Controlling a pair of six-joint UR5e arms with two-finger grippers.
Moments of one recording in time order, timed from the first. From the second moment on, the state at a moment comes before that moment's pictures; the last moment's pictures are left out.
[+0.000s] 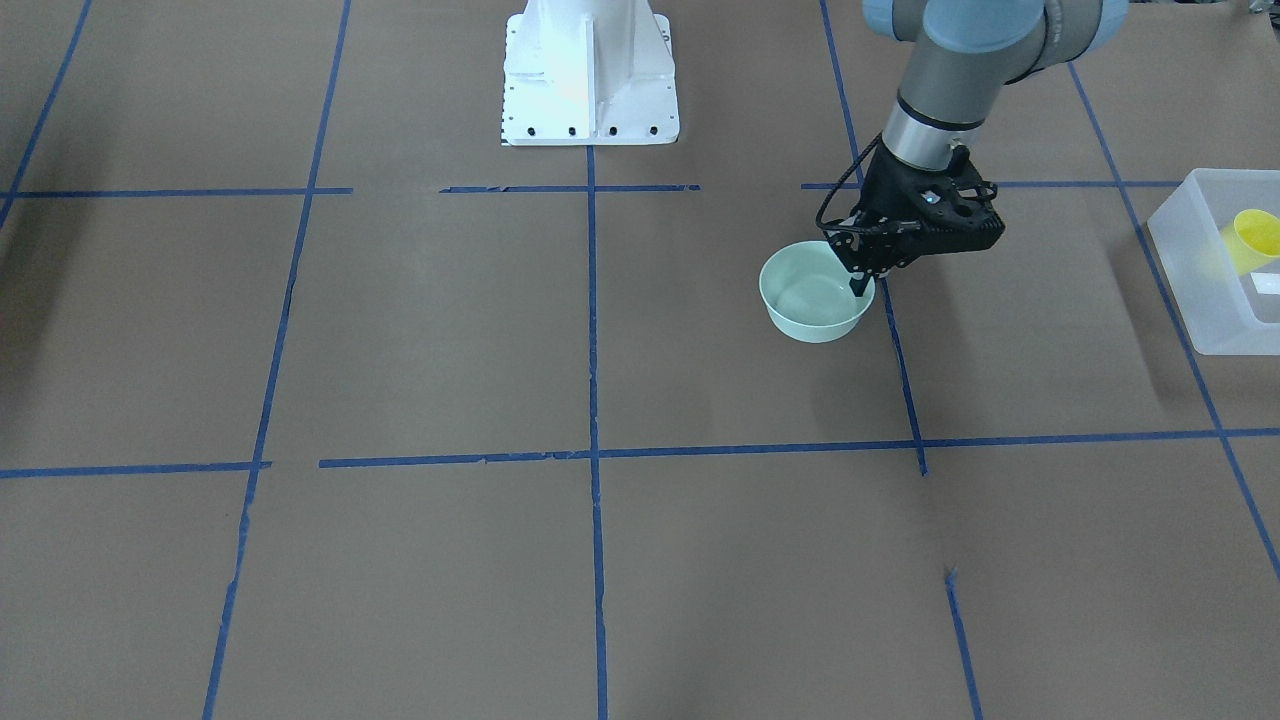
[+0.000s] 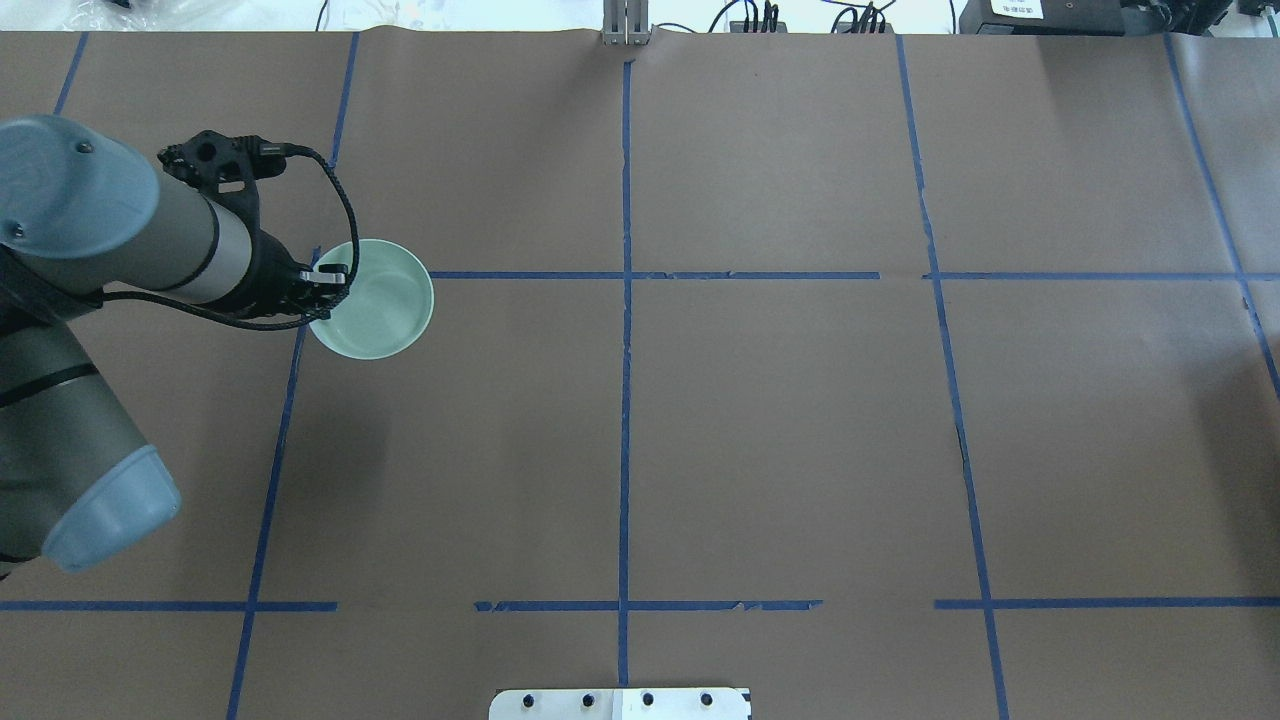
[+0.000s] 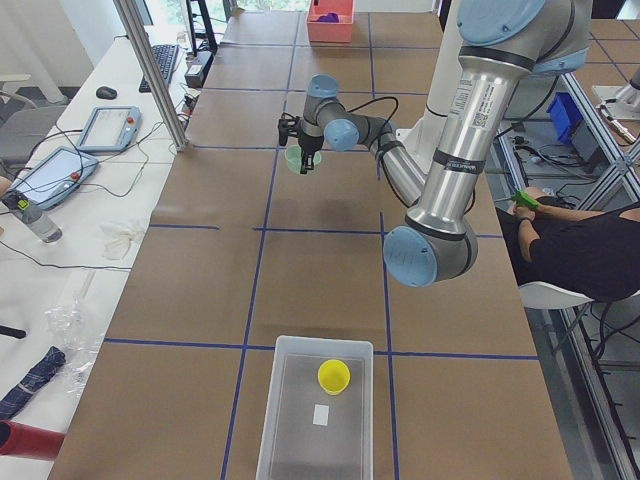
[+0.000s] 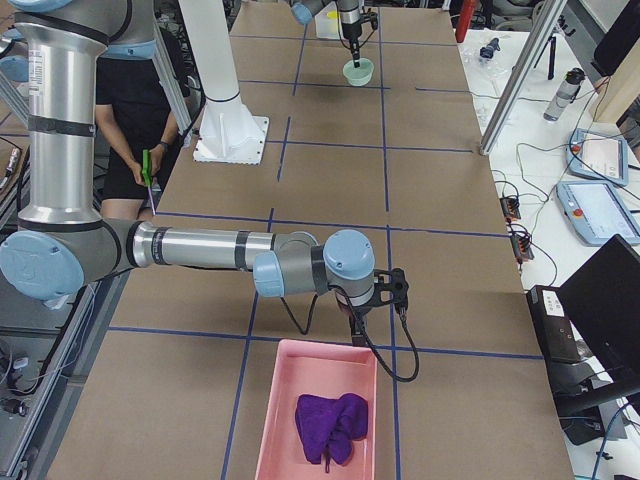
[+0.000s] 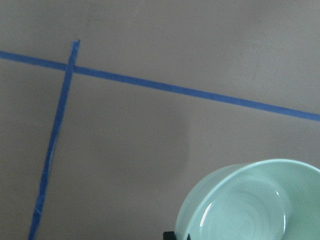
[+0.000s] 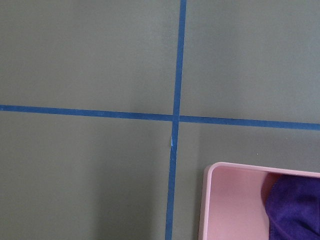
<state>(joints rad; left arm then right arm) -0.77 -1.87 -2.01 -1.62 -1.91 -1.12 1.60 -1.67 1.68 -1.38 2.39 0.07</state>
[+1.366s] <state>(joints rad) -1.55 -1.62 -1.59 -1.69 -2.05 0.20 1.59 -1.68 1.71 -1.39 2.44 0.08</state>
